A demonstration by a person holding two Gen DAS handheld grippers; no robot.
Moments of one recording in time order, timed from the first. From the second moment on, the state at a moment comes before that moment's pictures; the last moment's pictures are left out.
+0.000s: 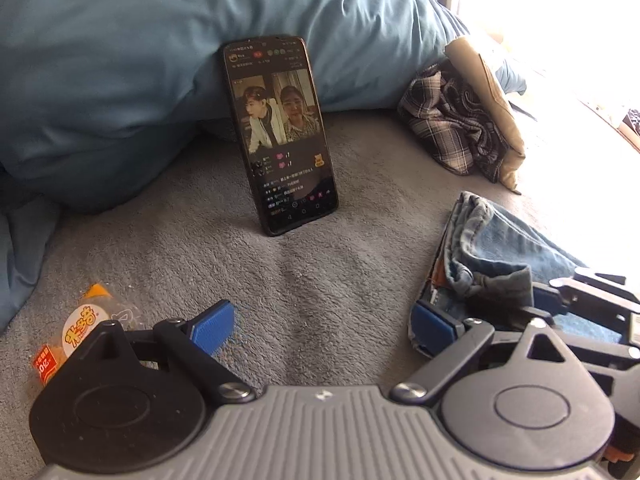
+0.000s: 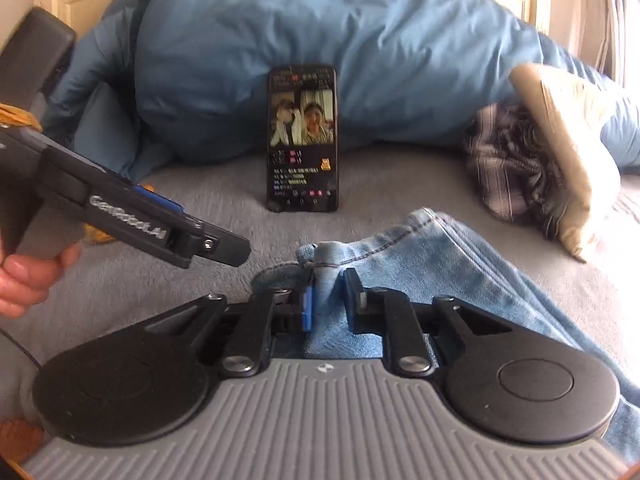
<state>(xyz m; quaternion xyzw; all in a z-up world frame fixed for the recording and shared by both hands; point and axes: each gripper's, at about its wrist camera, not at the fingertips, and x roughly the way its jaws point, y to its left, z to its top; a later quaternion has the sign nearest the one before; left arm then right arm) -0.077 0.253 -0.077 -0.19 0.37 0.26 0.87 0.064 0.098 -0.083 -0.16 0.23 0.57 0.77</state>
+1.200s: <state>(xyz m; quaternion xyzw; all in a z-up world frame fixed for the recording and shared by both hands) -0.053 0.260 -0.085 -0.22 0.35 0.24 0.88 0.029 0.096 -0.088 -0.25 0.13 0.52 0.81</state>
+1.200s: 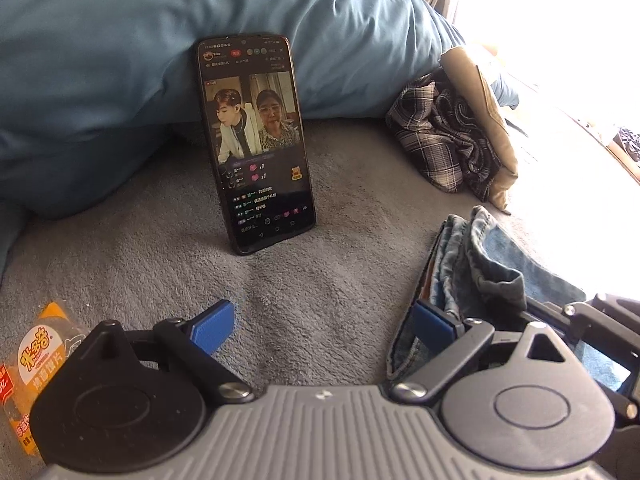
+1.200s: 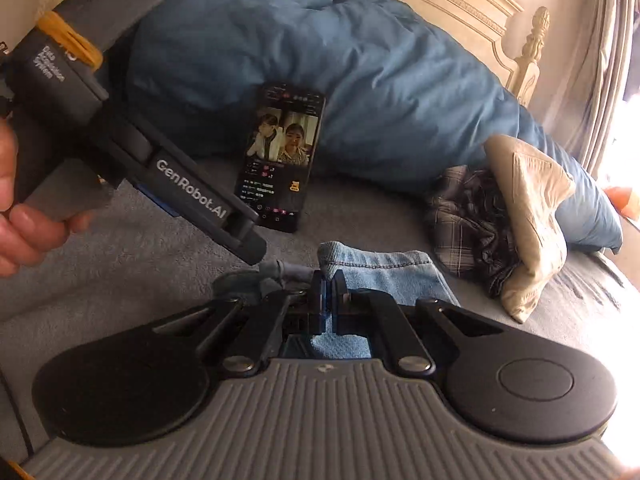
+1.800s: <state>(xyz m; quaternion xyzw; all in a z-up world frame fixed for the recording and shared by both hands) -0.058 0.258 -0.074 -0.22 0.34 0.25 0.88 0.035 0.109 -0.094 -0.25 0.15 0.56 0.78</state>
